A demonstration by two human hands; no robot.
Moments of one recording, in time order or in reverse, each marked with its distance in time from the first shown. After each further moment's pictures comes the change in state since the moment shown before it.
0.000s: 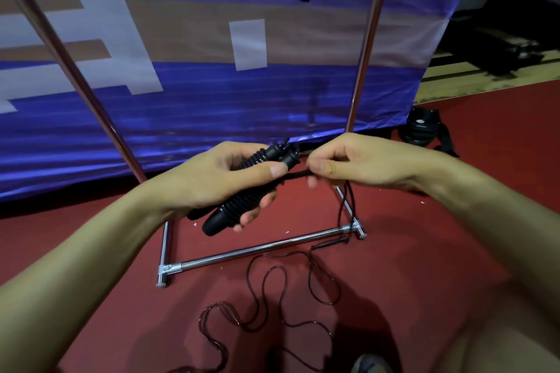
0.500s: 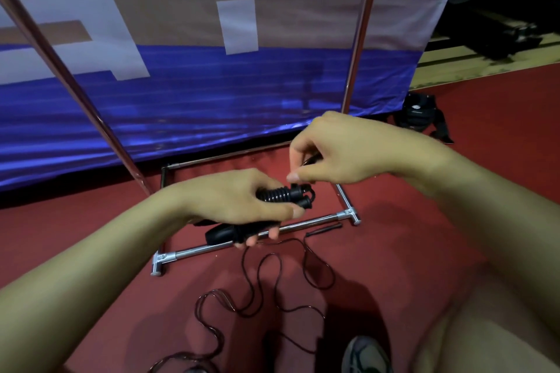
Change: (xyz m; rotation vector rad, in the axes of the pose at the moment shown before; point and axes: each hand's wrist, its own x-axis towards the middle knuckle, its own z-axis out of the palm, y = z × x) left_hand 0.019 -0.016 0.030 0.305 -0.163 -0.312; right_hand 0.012 -0.018 0.009 -0.588 0.058 0.016
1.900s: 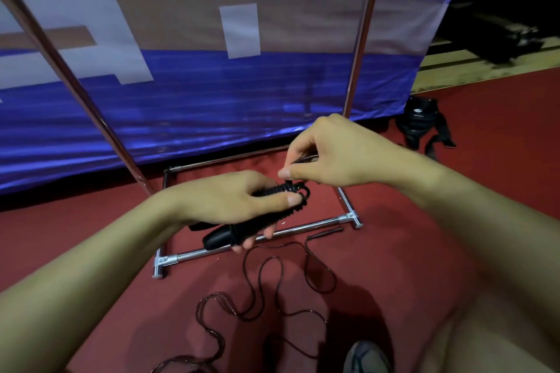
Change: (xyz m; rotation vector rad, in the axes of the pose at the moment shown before) left_hand -0.003 -0.006 -0.005 0.006 0.006 -0.018; right_hand 0.002 -0.001 0.011 0.131 0.187 0.074
